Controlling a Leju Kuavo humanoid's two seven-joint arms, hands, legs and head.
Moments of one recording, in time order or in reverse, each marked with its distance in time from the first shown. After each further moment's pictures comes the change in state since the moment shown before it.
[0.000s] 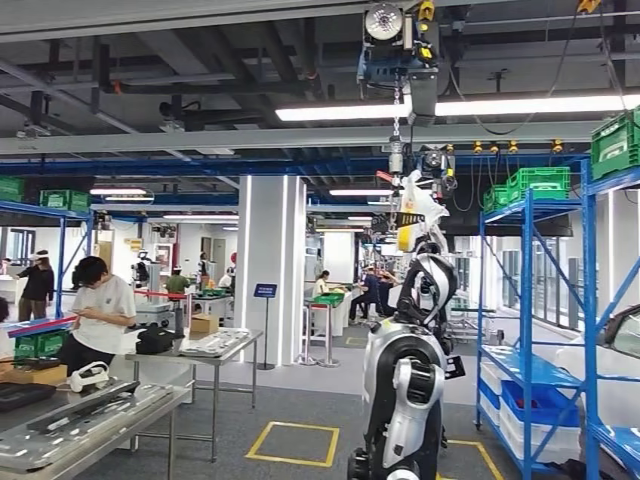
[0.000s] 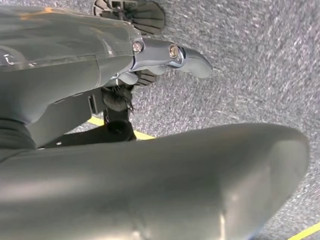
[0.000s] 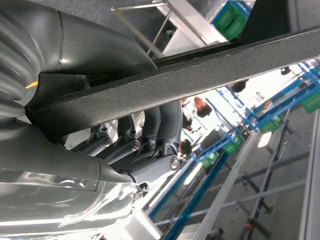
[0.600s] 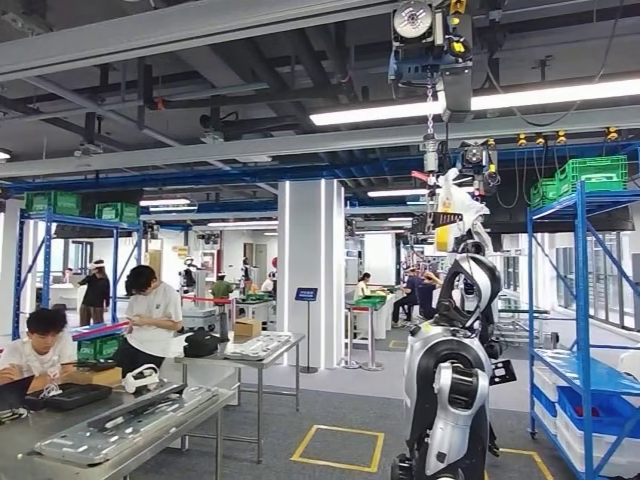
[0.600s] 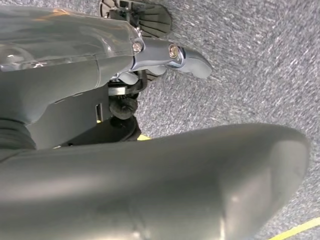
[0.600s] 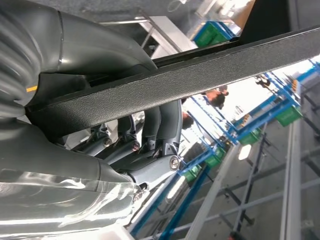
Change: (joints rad) left arm 0.014 0.000 0.003 0.000 0.006 -0.009 -0.003; right arm 0.014 -0.006 0.003 -0.014 0.009 -0.002 0.006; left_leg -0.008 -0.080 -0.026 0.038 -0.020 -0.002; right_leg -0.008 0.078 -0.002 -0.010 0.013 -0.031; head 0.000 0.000
